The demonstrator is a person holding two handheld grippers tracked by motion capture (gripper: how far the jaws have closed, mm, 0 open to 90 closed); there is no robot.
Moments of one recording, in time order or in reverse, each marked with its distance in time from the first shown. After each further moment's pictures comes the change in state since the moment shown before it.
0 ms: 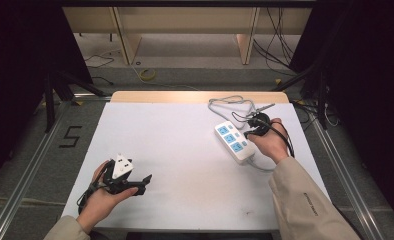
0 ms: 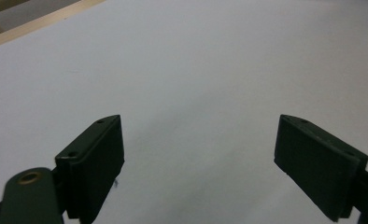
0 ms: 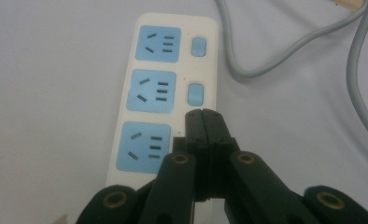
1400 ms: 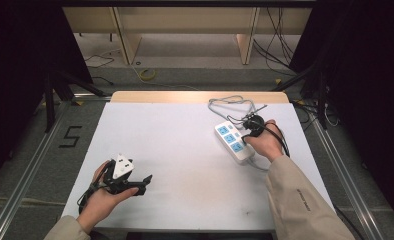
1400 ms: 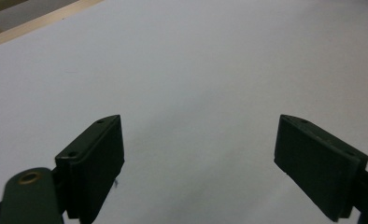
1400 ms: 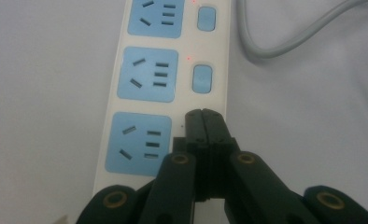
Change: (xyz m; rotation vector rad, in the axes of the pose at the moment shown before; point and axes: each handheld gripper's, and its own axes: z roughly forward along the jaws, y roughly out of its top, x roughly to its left) left arm -0.001 0.000 0.001 0.002 -0.004 0.003; right arm 0.001 0.001 0.024 0.096 0.012 -0.007
